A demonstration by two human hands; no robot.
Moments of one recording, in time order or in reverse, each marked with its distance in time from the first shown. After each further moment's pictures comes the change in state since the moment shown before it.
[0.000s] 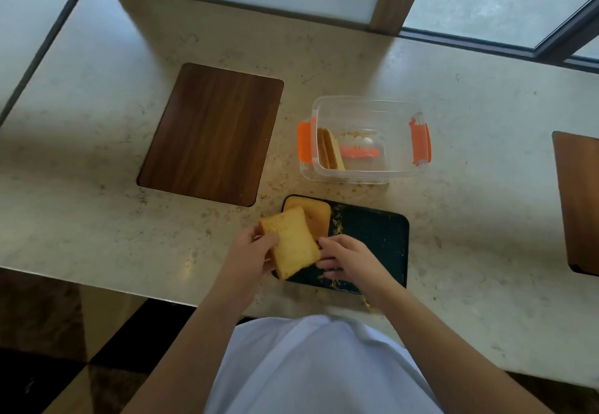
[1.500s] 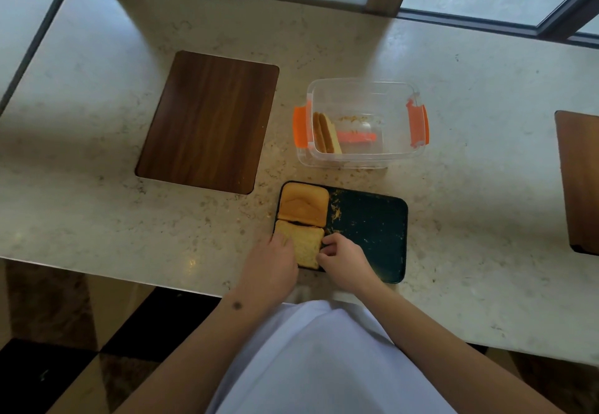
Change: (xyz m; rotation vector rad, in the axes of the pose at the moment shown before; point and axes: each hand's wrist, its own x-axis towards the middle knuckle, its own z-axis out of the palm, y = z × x) left_hand -0.007 -0.045 0.015 1.662 -0.056 0.561; right_hand 0.008 0.034 0.018 -0.449 0.172 -0.009
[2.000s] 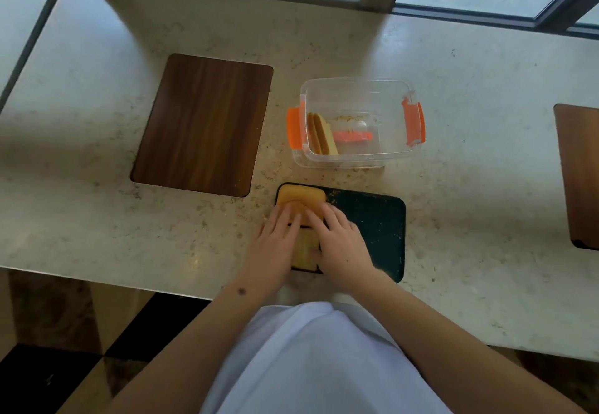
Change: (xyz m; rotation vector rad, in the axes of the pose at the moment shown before) left_hand 0.030 -0.007 0.009 0.087 0.068 0.104; right_hand 0.008 -0.012 -0.007 -0.693 0.225 -0.543
